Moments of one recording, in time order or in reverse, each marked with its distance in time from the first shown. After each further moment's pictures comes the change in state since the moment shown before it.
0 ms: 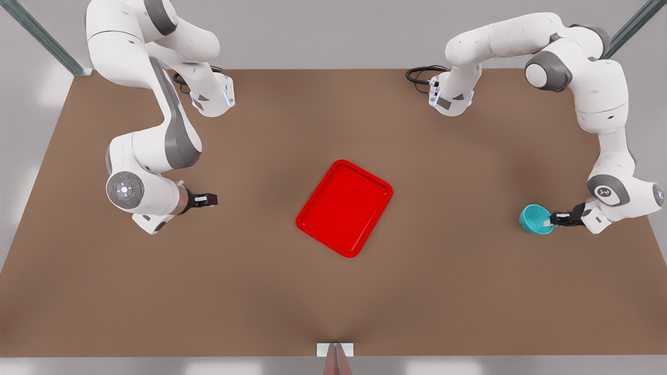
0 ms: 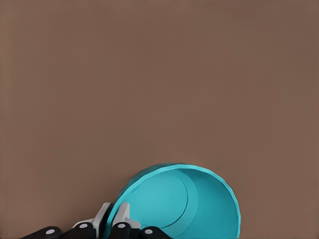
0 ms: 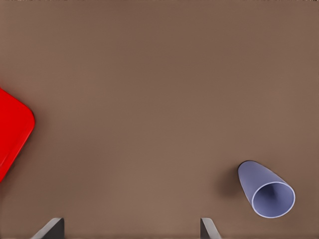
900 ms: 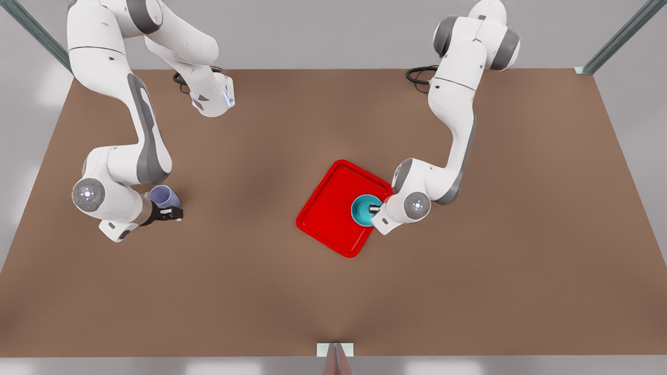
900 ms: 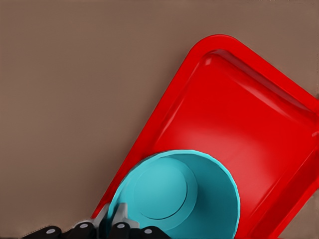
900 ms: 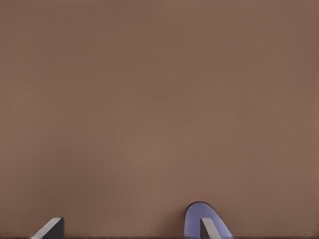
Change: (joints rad) left arm -1.008 -0.084 -0.001 0.028 0.069 -0.072 -1.132; right arm -0.220 -0.050 -0.001 -0.283 -0.049 0.356 -0.255
